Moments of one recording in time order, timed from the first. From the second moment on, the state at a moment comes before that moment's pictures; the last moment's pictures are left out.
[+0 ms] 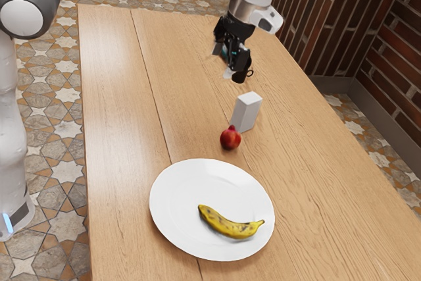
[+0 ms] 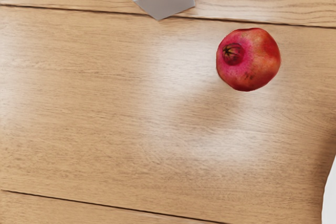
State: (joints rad) arm 0.26 0.00 -0.28 -1.49 0.13 1.41 -0.10
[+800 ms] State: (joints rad) arm -0.06 0.07 -0.40 -1.50 0.21 1.52 -0.09
